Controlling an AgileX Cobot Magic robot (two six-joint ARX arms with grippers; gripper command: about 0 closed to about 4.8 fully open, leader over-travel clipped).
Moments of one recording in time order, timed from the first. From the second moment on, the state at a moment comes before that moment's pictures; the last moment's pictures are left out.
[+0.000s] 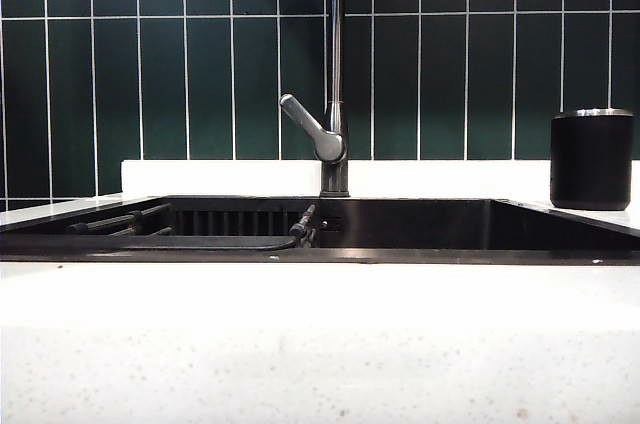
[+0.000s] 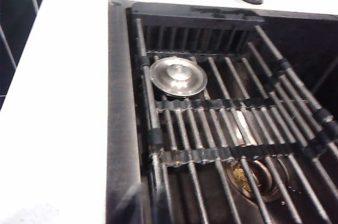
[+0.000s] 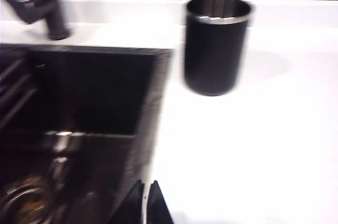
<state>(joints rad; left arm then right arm) -0.27 0.47 0.17 0.04 -0.03 -0.13 0.28 0.23 0.21 -0.14 0.28 0.04</state>
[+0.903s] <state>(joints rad) -0.28 0.47 0.10 0.07 -0.11 -0.13 0.28 0.22 0.14 -0.15 0.36 0.05</state>
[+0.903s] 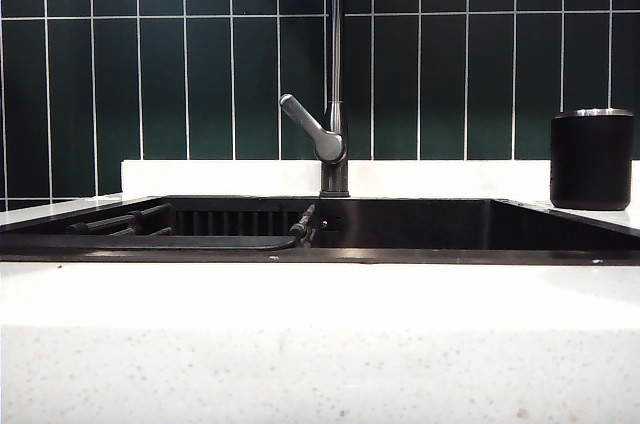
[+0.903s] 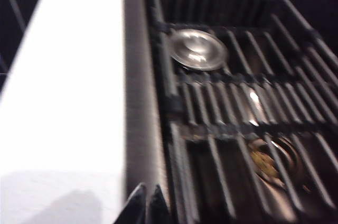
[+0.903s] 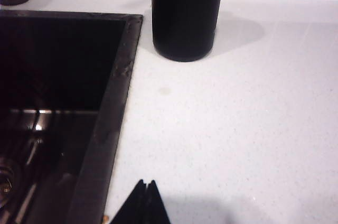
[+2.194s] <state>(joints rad) -0.28 0.45 0.06 0.11 -0.14 -0.13 0.28 0.22 0.10 -0.06 0.36 0.05</state>
